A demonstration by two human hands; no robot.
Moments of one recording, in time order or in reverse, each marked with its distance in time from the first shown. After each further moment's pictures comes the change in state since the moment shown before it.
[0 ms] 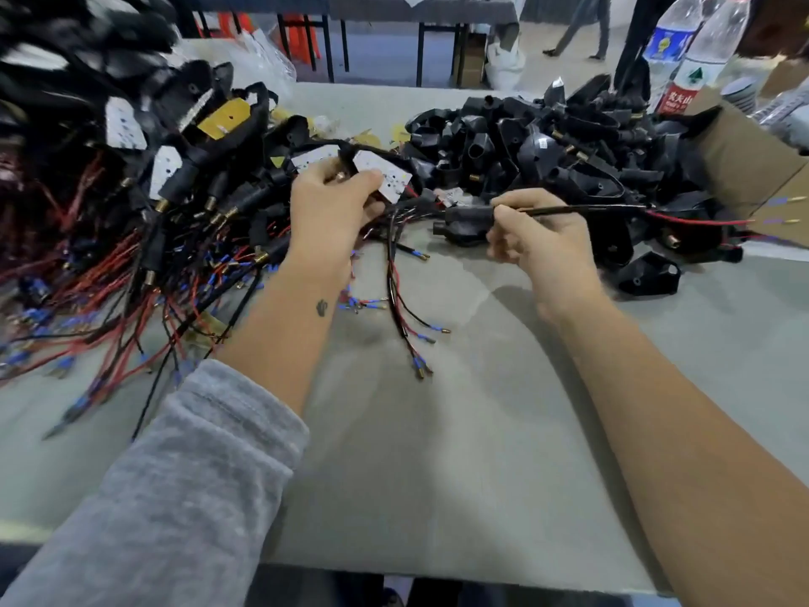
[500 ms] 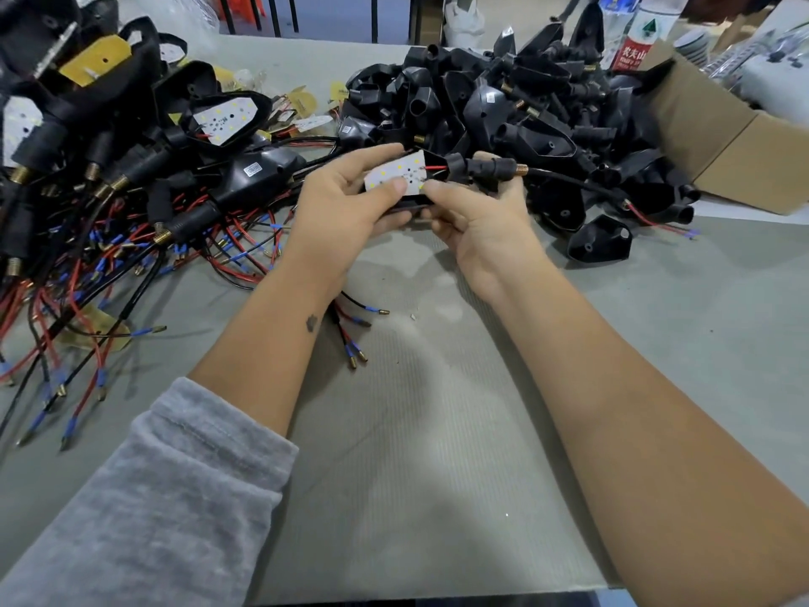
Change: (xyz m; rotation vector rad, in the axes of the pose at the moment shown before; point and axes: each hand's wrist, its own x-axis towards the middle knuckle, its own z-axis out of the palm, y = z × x) left_hand -0.023 -0.041 0.040 0.040 -0.379 0.008; right_hand 0.008 0.011 0.008 0.370 0.122 0.228
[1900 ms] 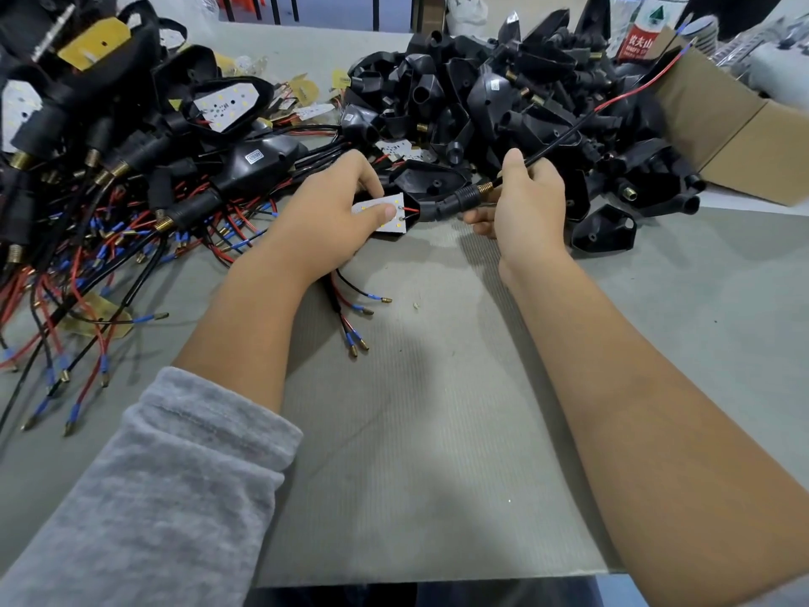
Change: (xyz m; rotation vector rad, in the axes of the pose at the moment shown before) left_hand 0.002 -0.003 -0.031 0.942 -0.142 0.120; right_hand 0.012 -0.007 -0.019 -0.468 0.320 -0.116
